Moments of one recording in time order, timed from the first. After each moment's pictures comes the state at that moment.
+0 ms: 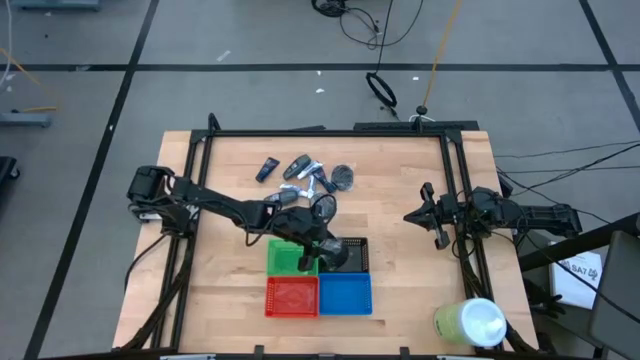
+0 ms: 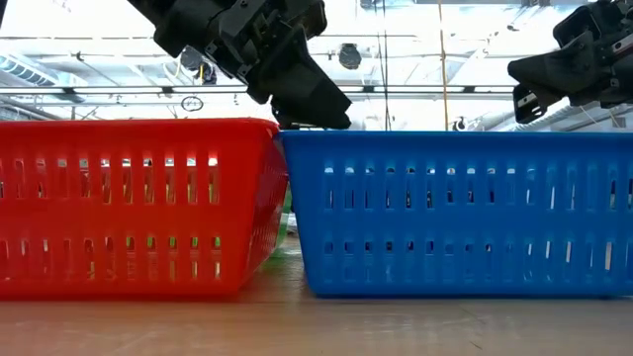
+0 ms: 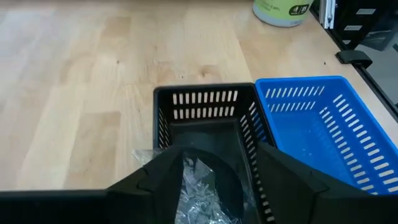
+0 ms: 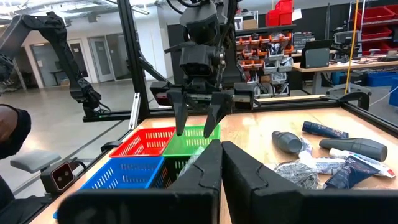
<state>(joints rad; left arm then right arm) -0.13 1.71 1.00 0.15 0.07 -0.04 -0.03 0.01 0.02 0.07 -0.18 0.13</state>
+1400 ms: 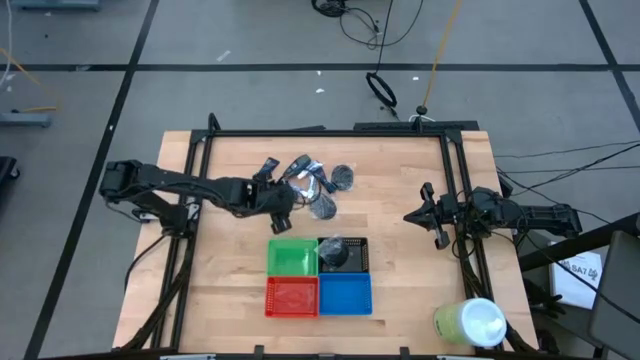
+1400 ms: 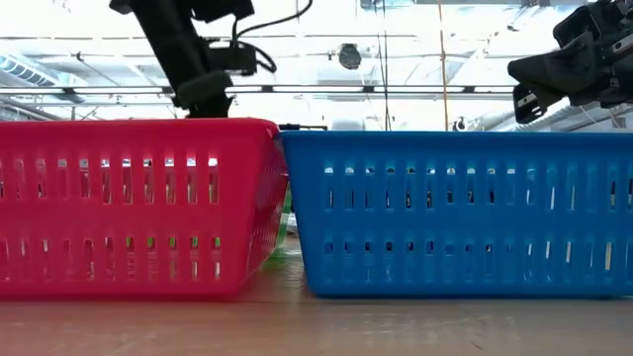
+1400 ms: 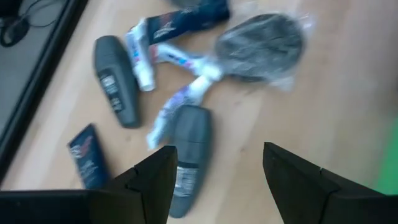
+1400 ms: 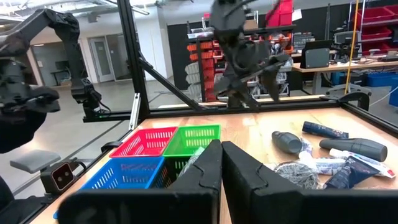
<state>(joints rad) 0.00 1.47 1.00 -0.64 -0.40 -0.24 -0.03 0.01 0.02 0.07 -0.18 0.13</state>
